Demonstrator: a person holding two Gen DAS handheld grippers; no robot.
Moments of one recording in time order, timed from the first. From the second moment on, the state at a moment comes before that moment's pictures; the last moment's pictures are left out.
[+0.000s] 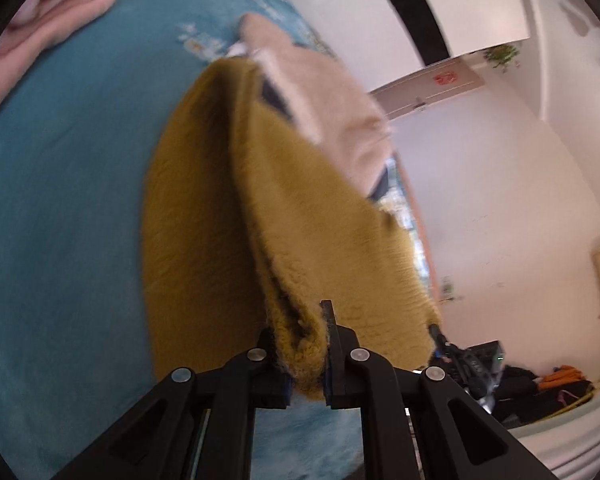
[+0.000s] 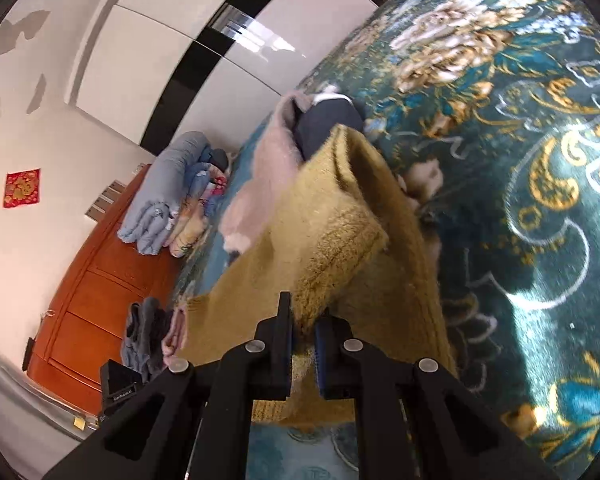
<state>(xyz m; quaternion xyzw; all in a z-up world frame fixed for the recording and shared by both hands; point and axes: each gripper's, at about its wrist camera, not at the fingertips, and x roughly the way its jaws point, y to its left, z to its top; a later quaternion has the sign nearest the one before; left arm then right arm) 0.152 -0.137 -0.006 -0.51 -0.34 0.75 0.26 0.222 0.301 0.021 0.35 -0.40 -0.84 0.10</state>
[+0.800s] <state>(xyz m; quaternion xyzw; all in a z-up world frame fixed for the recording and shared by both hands) -0.012 -0.142 0.015 -0.51 -0.30 0.79 0.18 0.061 0.354 0.032 0.41 -0.38 -0.83 0.08</state>
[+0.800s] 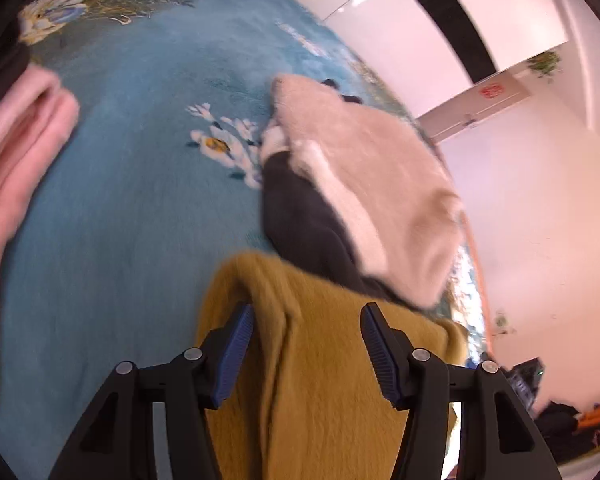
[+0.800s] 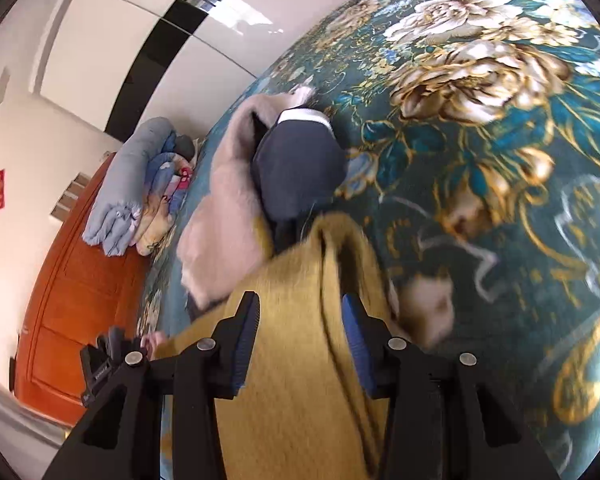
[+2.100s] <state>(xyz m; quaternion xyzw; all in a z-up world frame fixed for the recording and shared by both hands) 0.076 -0.127 0.044 -0.44 -0.22 0.85 0.18 0.146 0.372 0.016 0.43 -0.40 -0.81 0.09</state>
